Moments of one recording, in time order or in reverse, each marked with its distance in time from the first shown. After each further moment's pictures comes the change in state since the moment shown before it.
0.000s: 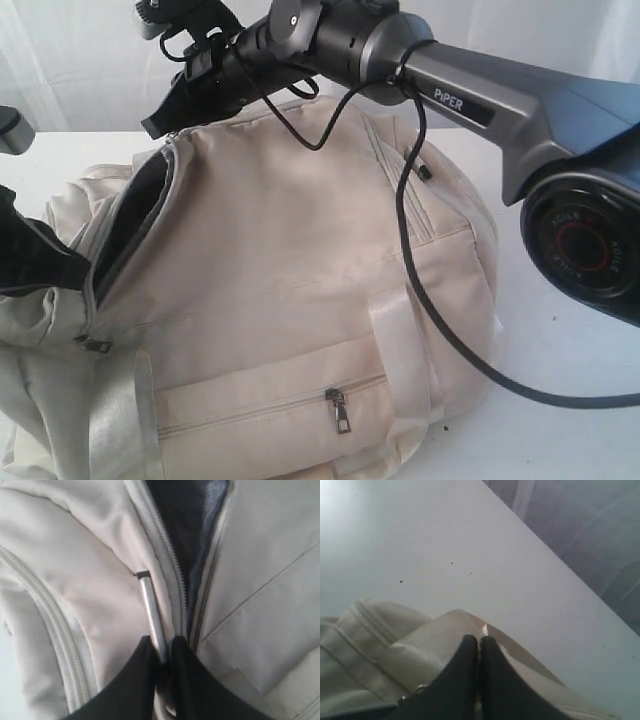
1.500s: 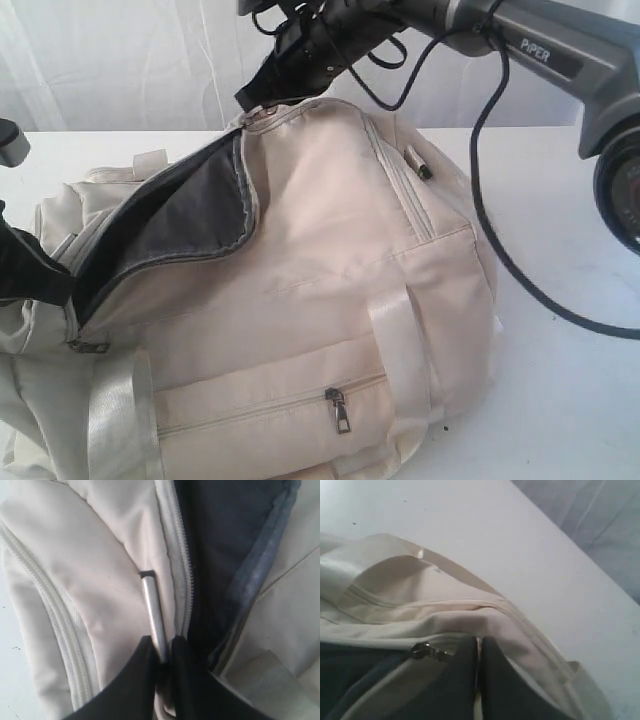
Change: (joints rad) left arm -0.002 -0.006 0.000 0.139 0.032 -0.066; right arm -0.159 -0.056 0.000 -0.110 0.231 0.079
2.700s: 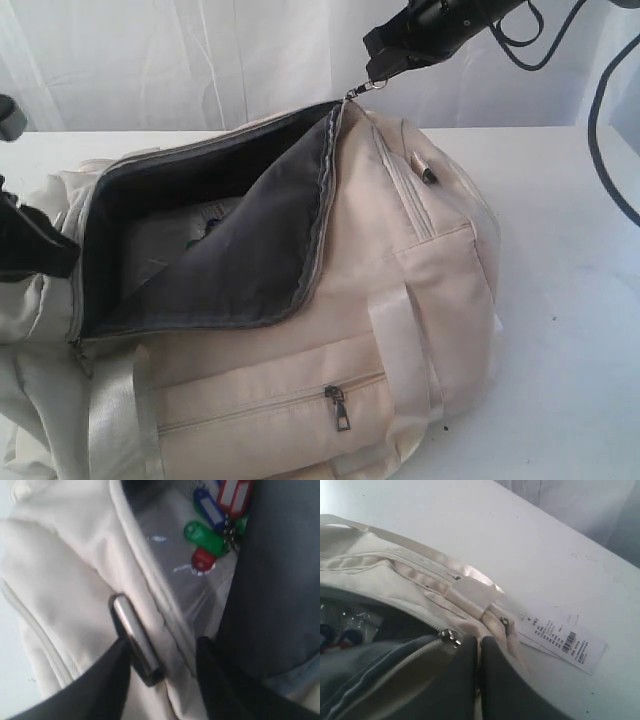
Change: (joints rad) left arm 0.000 0.000 -0.051 0.009 -0.034 -0.001; right arm -0.287 -0.059 0.000 0.199 0.248 -0.036
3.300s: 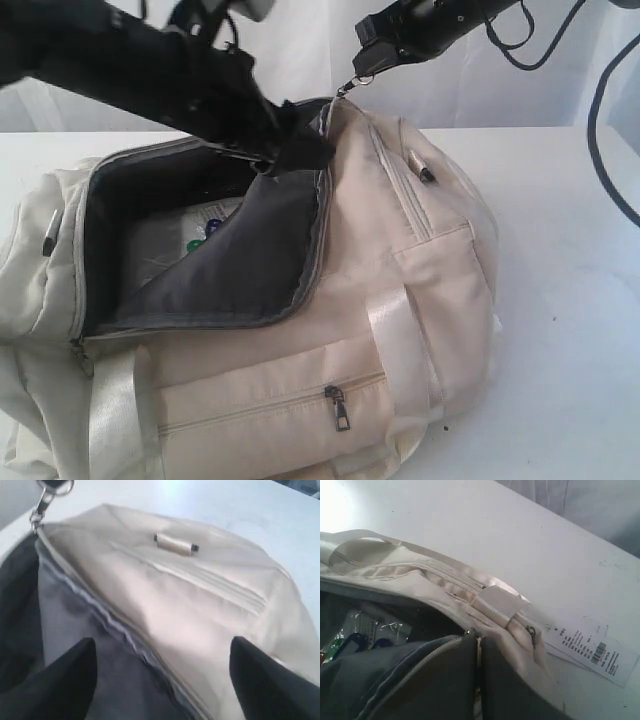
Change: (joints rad) left arm -0.277 0.470 -0.523 -0.526 -0.070 0.606; right arm 0.000 -0.002 0.000 0.086 0.026 -0.007
